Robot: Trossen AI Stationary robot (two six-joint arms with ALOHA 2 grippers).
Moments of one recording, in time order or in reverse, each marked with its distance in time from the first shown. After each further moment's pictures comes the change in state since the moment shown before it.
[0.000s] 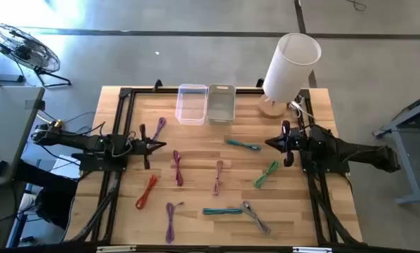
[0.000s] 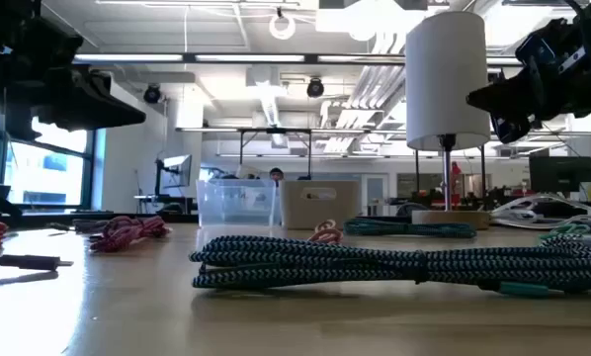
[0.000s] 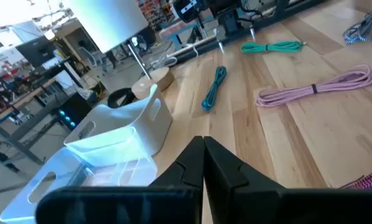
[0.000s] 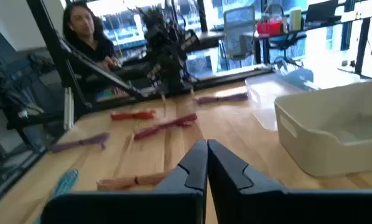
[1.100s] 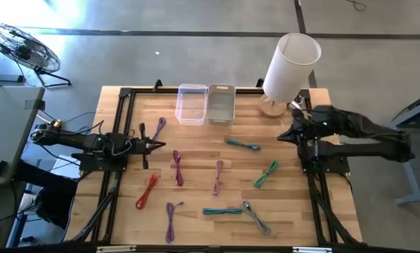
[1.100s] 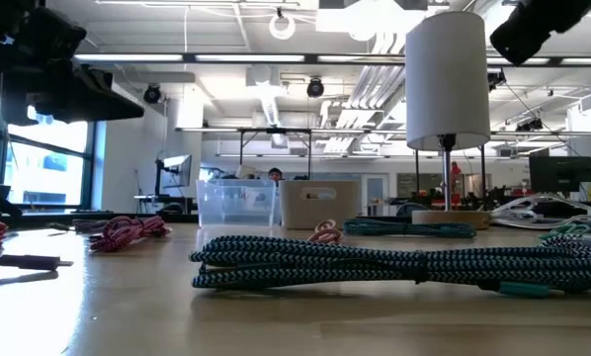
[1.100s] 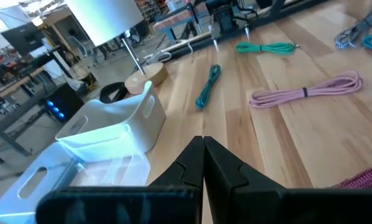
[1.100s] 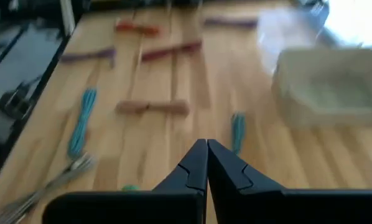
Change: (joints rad) left arm 0.000 0.013 0.073 -0.072 0.019 -0.053; right arm 0.000 0.483 0.803 -0.870 -0.058 -0.184
